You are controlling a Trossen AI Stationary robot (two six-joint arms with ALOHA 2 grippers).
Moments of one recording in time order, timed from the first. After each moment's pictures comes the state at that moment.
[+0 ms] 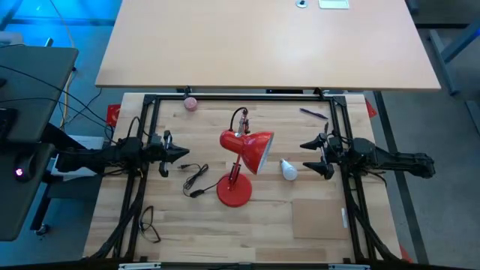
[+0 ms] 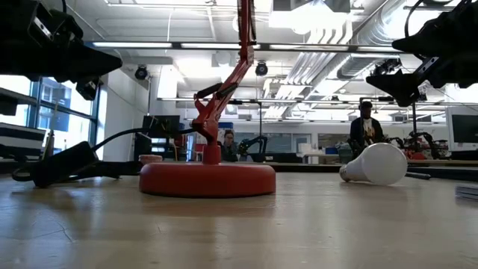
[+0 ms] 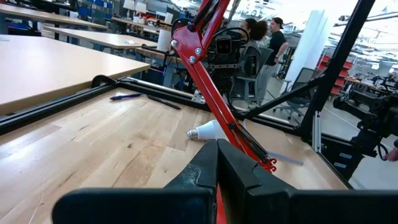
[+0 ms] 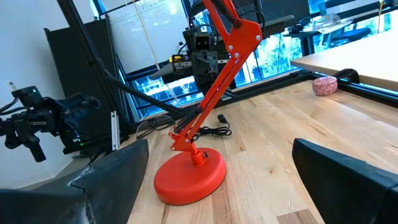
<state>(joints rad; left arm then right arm) 0.02 0.01 0.01 0.02 -0.09 -0.23 -0.06 0.01 0.01 0.02 -0.06 0.29</state>
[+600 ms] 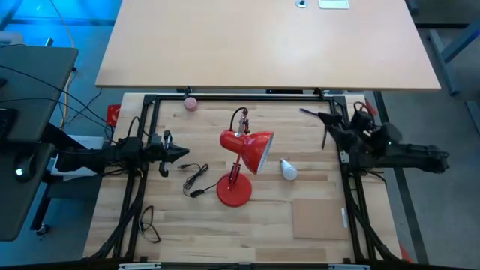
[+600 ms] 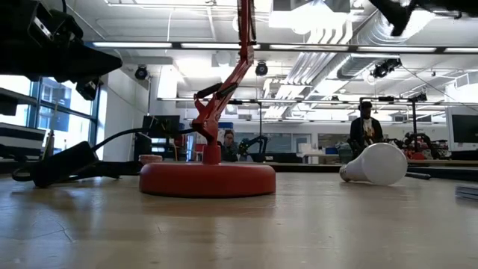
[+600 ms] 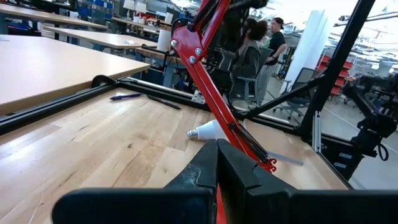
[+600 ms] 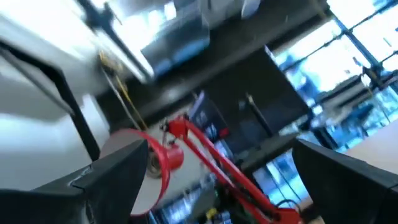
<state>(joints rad) 0.02 0.01 0.01 0.02 -0.09 -0.23 -0.08 0.33 0.36 0.45 0.13 0.53</state>
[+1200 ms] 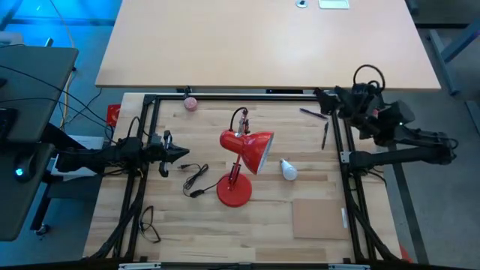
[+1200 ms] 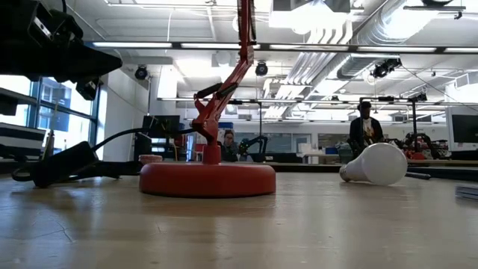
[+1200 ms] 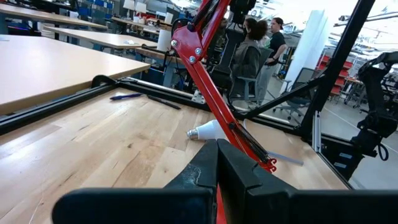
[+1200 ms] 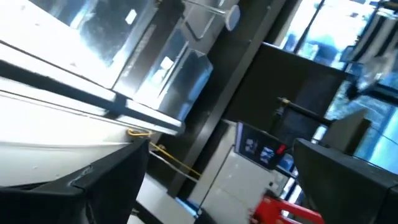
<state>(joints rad) 0.02 0.01 0.01 0.02 -0.09 -0.23 -0.08 0.70 0.83 0.44 0.24 1.05</state>
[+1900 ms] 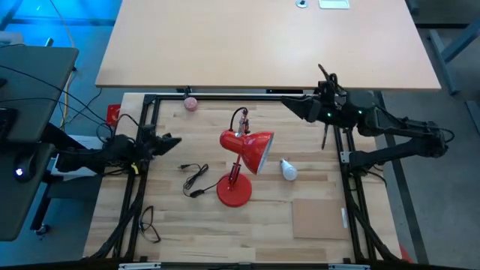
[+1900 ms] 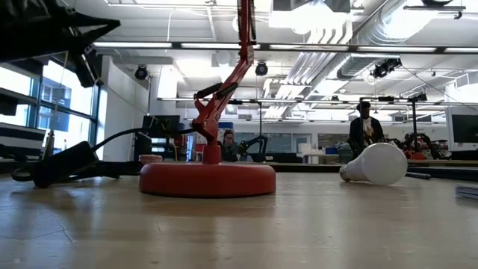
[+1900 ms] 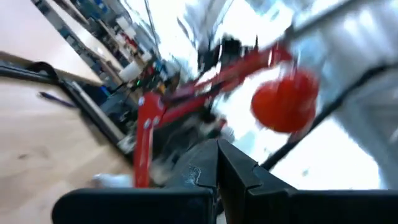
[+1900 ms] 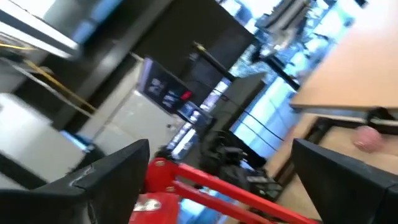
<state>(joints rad) 0.02 0.01 0.01 0.35 -0.18 -0.91 -0.11 1.02 1.14 -0.03 0.19 0.85</state>
